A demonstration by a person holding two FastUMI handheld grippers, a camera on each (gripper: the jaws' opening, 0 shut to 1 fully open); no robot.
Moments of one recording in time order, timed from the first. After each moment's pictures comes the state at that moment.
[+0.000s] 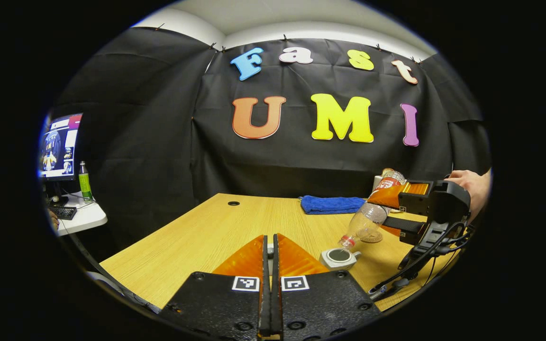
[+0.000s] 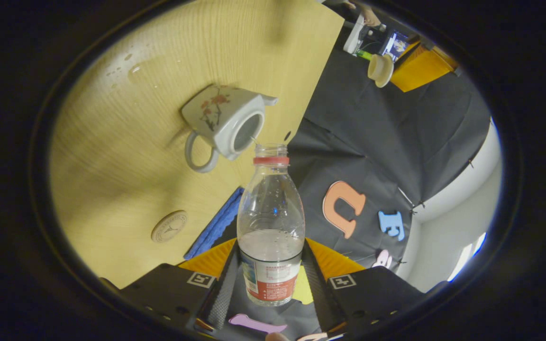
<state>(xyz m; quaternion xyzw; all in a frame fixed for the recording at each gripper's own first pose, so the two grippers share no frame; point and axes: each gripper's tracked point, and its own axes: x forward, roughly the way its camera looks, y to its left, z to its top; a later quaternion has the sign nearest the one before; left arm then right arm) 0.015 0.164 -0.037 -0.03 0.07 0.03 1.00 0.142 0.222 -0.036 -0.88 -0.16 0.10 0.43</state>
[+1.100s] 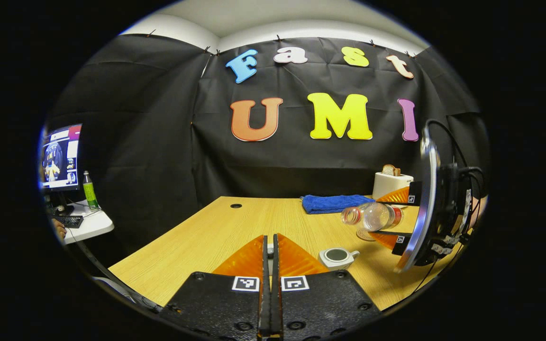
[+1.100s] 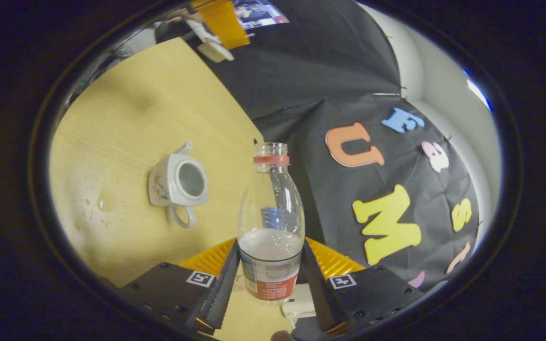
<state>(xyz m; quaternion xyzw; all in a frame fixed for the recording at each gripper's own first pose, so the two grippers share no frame) 0.005 0.152 -0.023 0.00 0.07 0.04 1.00 0.139 0.195 -0.048 -0.57 -0.04 0.22 0.79</state>
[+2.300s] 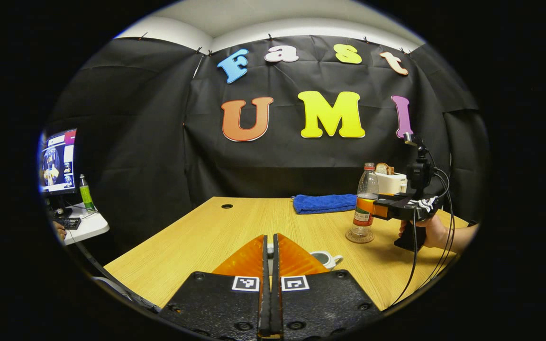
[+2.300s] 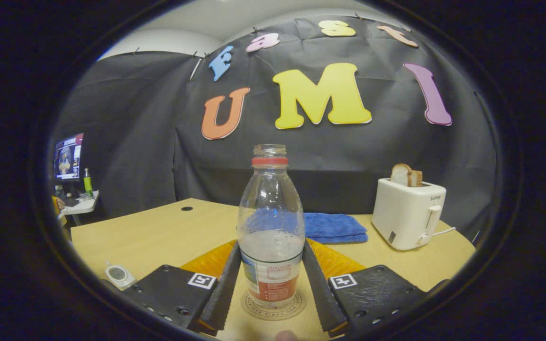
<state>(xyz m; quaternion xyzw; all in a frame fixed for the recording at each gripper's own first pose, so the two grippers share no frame) 0.013 0.120 -0.024 0.01 0.08 0.03 1.00 0.264 0.130 -0.062 -0.03 0.08 0.19 0.98</state>
